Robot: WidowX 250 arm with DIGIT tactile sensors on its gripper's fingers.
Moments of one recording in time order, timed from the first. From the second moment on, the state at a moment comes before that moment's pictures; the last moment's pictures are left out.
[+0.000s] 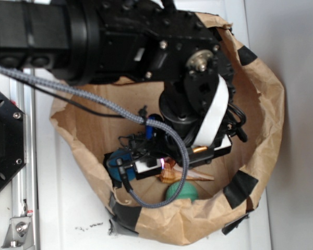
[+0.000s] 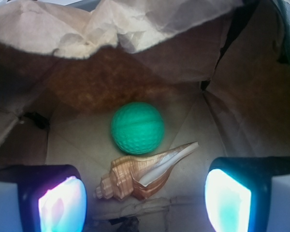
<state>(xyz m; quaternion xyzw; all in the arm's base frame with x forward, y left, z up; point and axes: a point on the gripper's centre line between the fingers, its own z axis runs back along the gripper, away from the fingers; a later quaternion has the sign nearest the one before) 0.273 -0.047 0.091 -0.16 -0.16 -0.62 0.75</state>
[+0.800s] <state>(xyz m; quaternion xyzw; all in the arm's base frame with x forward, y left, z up) 0.274 -0.047 0.091 -0.16 -0.16 -0.62 0.75</state>
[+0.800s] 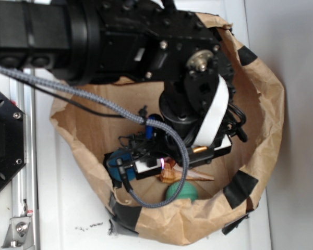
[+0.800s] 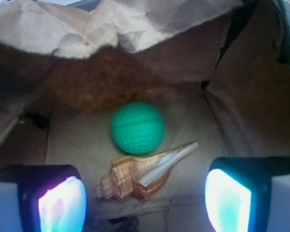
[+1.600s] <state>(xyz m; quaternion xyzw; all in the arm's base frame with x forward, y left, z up) 0.274 -0.079 0.064 -0.16 -0.16 -0.65 0.73</state>
